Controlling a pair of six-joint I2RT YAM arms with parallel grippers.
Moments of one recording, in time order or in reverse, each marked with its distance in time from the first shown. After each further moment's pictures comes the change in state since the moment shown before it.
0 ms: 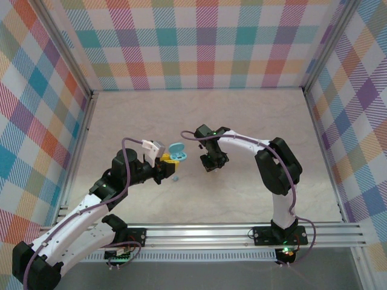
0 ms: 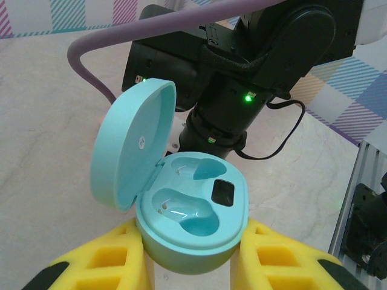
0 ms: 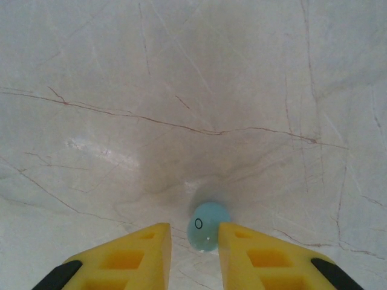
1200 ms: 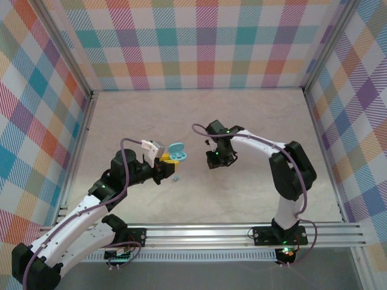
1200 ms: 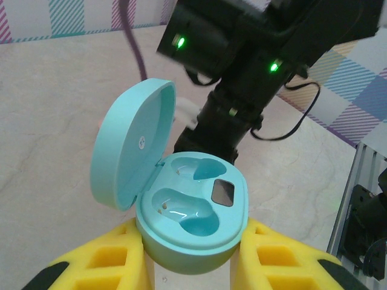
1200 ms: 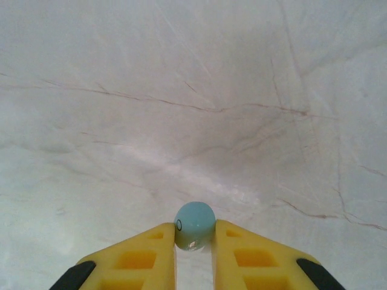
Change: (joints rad) left arm 0.000 -0.014 0.000 -0.001 0.004 0.001; right arm -0.100 -0.160 -0.109 0.084 -0.192 0.030
